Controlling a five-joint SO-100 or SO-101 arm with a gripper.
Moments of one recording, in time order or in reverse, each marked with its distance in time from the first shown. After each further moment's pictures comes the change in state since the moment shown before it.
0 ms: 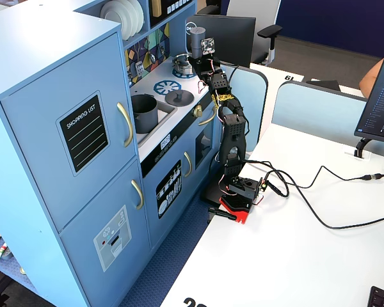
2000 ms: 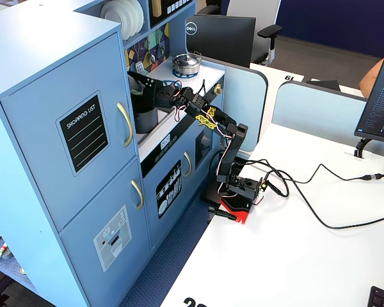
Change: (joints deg) arm -56.1 17.8 1.6 17.8 131.4
